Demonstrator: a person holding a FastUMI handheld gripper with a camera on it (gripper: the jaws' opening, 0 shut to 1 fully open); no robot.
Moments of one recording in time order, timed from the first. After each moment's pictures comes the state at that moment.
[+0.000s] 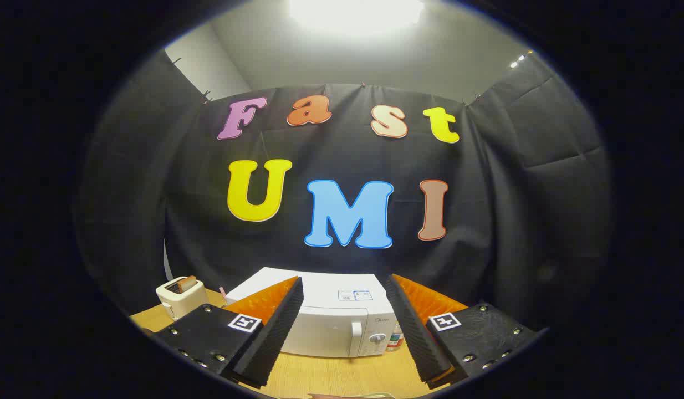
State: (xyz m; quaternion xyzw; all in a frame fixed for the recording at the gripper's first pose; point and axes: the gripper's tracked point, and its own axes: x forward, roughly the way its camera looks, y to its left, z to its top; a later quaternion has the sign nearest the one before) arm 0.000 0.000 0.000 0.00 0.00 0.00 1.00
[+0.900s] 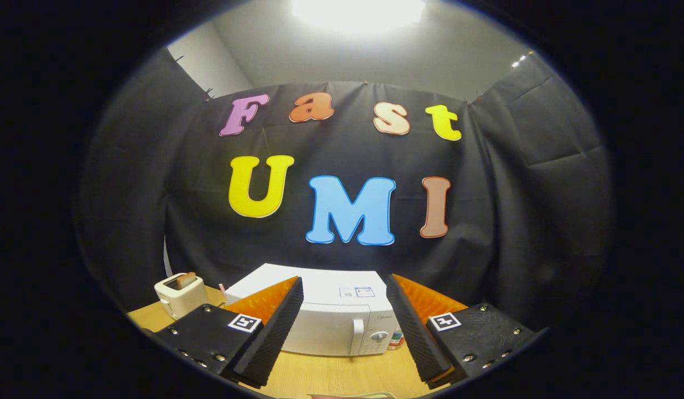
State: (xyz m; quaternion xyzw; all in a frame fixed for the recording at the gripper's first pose) arm 0.005 0.004 -0.017 0.00 0.01 0.00 1.00
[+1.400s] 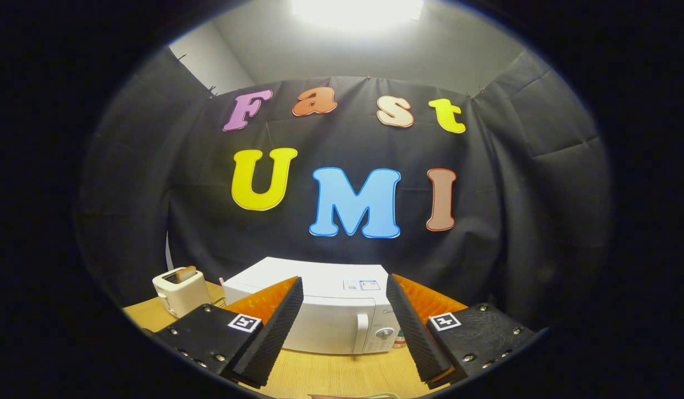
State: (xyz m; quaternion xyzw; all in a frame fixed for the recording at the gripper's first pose) arm 0.020 0.007 -0.052 0.00 0.01 0.02 1.00
